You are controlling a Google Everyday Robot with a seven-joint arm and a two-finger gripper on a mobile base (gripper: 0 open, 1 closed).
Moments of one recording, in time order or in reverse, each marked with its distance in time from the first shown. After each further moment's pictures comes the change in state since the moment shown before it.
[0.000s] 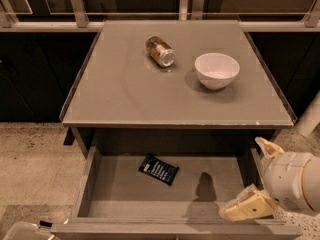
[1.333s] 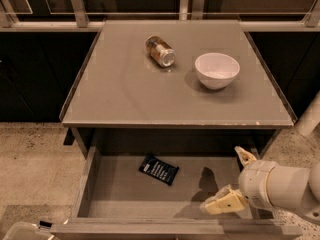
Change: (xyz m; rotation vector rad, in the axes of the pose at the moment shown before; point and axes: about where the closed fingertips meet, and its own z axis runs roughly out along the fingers) arm 0.028 0.000 0.082 -0.032 -0.070 0.074
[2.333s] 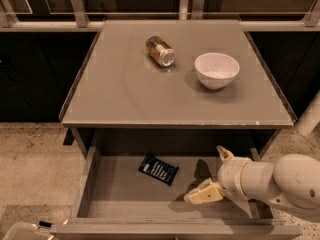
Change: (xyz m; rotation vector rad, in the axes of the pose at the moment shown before) arm 0.005 -0.008 0.071 -0.035 -0.042 0.024
